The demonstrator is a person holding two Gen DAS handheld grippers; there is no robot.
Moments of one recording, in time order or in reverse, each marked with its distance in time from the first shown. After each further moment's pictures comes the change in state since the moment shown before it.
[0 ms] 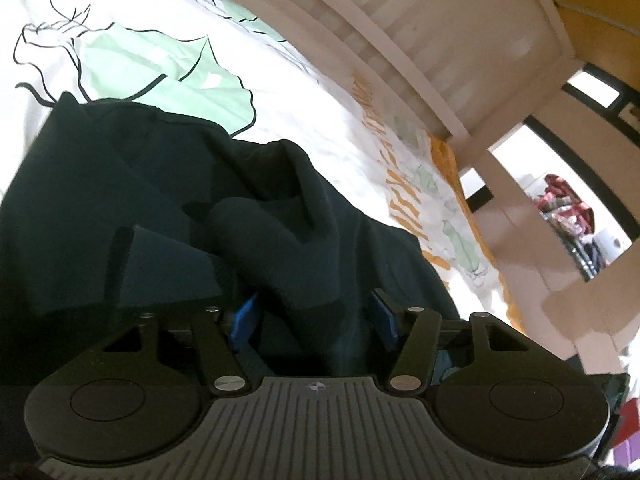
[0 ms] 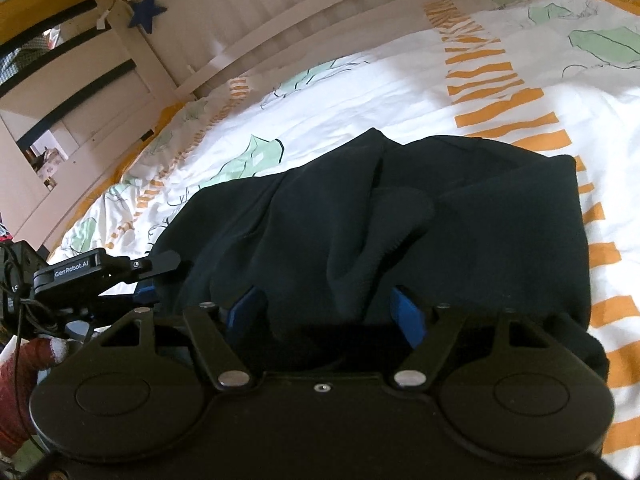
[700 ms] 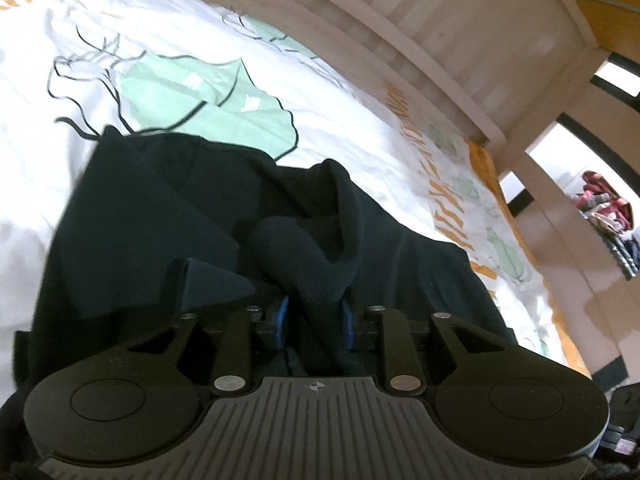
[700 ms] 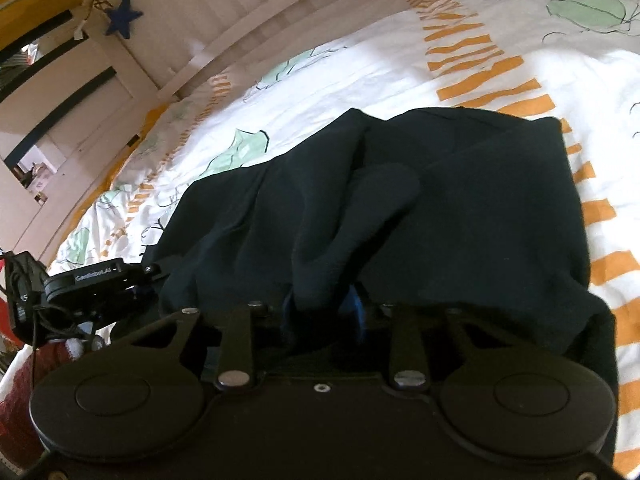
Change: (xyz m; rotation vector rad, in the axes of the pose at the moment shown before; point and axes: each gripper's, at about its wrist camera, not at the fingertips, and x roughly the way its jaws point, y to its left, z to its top) left arm -0.013 -0.006 0.002 0.047 -0.044 0.170; right arm -0.004 0.001 -0.006 0.081 0.020 -0.048
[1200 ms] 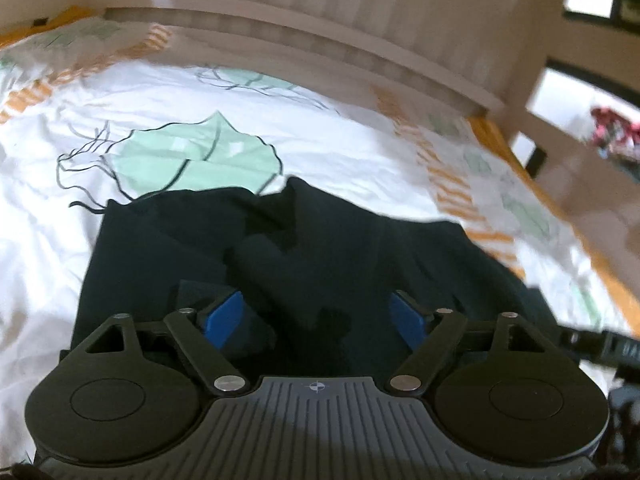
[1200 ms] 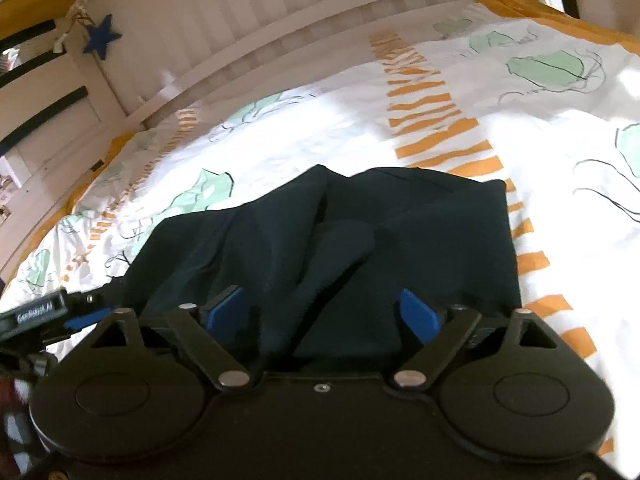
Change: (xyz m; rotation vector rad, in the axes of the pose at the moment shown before) left arm -0.020 -0.055 -0.022 0.283 -0.063 0.151; right arm -0.019 0.007 0.007 -0.022 -0.122 -0.144
